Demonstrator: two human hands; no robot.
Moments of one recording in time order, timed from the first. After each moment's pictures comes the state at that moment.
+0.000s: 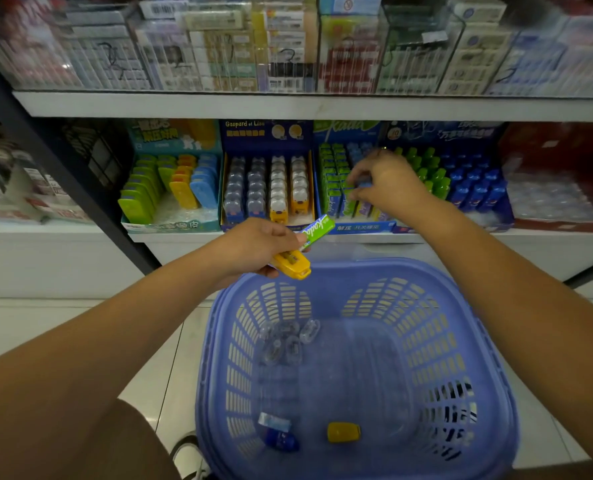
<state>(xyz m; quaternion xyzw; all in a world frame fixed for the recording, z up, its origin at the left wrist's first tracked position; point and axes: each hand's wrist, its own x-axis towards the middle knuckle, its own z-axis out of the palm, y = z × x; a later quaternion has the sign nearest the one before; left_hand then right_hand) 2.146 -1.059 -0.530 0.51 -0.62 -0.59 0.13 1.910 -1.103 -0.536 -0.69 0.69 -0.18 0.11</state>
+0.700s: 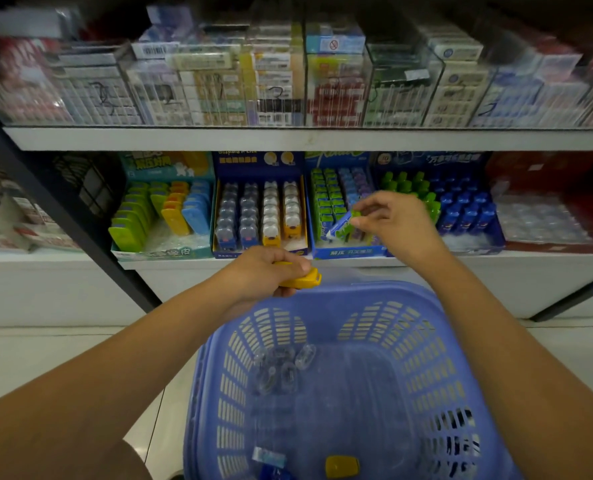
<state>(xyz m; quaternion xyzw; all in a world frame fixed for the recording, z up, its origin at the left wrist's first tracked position) 2.128 -1.064 -0.546 0.50 -0.54 -0.65 0.19 1.906 -1.062 -0.540 -0.59 0.65 -0.40 0.26</state>
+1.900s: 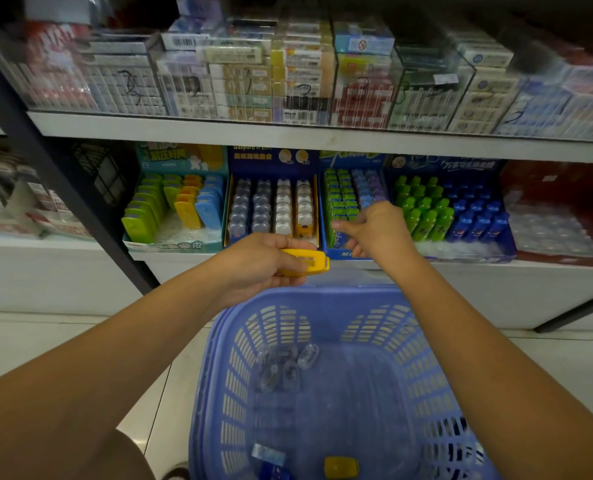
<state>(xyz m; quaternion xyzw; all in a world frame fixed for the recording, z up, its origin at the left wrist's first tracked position) 2.144 -1.073 -0.529 0.46 -0.48 -0.72 0.20 1.945 -1.097 -0.556 -0.51 0.77 -0.25 0.29</state>
